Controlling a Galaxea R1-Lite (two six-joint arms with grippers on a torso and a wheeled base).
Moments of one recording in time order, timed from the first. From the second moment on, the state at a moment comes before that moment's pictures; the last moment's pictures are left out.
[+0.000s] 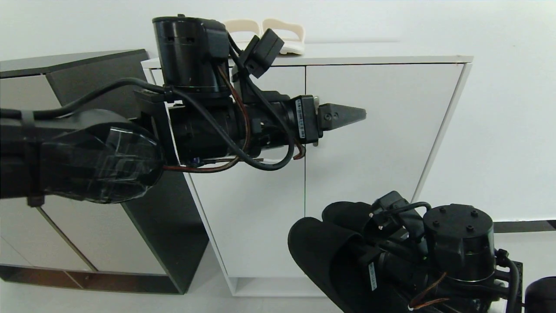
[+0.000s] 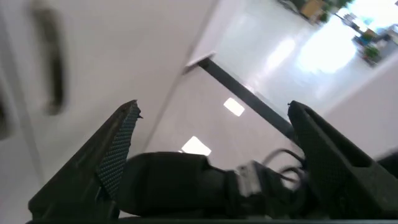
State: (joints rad) left arm -0.70 1.74 -1.36 -0.34 -0.35 -0.30; right arm 0.84 1.69 -0.53 -0.82 -0.22 0.11
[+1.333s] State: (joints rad) left arm -0.67 1.94 -1.55 -0.34 -0.13 -0.28; right arm 0.84 1.69 -0.53 -0.82 -0.22 0.11
